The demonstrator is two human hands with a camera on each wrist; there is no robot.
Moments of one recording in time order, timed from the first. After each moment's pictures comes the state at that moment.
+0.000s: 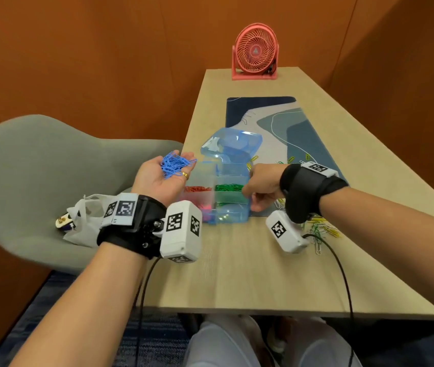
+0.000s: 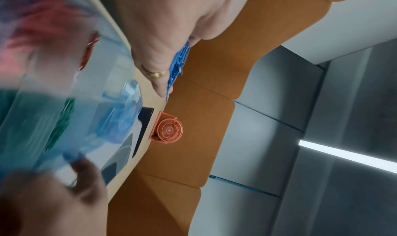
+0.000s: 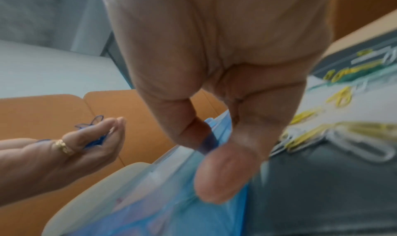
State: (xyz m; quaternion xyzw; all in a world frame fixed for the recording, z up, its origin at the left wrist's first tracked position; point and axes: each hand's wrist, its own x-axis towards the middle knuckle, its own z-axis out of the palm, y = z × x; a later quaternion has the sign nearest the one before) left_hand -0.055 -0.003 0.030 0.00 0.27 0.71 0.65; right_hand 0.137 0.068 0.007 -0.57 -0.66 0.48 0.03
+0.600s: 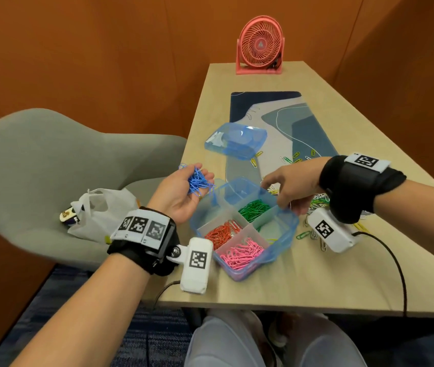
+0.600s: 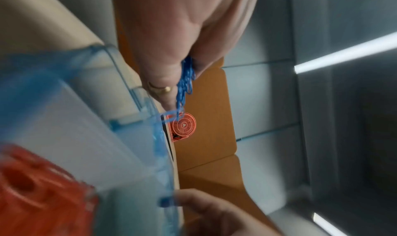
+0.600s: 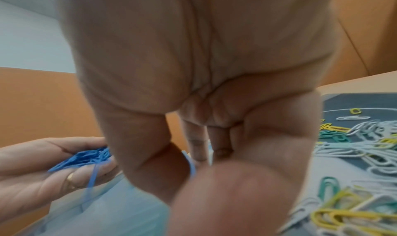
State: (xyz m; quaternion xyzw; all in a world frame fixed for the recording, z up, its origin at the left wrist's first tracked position) left_hand -0.032 -0.014 -0.001 0.17 0.46 0.64 0.60; right_hand 0.179 0.055 0.026 -0.52 -0.76 0.36 -0.12
